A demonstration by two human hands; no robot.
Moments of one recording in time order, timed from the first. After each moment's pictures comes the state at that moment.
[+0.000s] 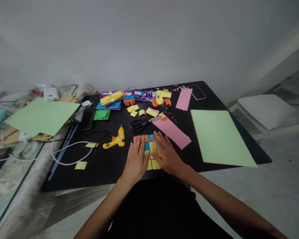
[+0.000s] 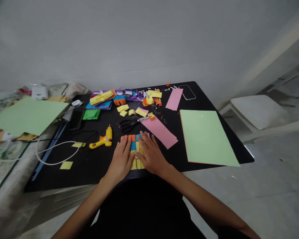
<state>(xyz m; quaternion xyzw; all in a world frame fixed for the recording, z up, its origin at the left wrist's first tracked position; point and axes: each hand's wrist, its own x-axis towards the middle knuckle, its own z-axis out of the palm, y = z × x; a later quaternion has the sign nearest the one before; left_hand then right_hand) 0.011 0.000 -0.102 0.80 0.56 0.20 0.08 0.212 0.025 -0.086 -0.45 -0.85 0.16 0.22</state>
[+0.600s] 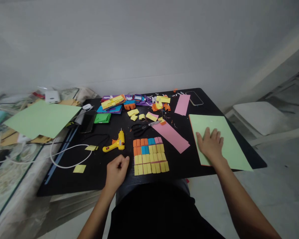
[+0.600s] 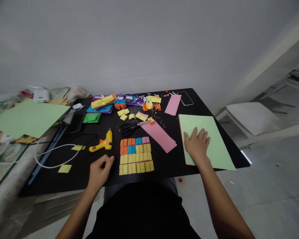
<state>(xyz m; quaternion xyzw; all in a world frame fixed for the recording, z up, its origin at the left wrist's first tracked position) -0.046 -0.017 -0.089 0.61 0.64 0.39 0.25 0.364 0.073 -0.099 -0.82 -0.56 0.01 0.09</state>
